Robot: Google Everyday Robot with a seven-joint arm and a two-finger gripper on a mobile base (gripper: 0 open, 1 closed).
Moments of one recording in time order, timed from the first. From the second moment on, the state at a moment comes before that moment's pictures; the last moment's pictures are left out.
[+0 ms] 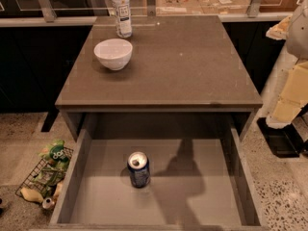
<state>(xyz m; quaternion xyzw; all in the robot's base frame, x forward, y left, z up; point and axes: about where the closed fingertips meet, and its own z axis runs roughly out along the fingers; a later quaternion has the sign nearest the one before) 0.438 -0.214 0.985 -0.60 0.78 -0.05 0.17</state>
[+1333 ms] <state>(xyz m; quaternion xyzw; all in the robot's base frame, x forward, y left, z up) 0.430 -0.228 0.909 -0.60 0.73 0.10 0.31</state>
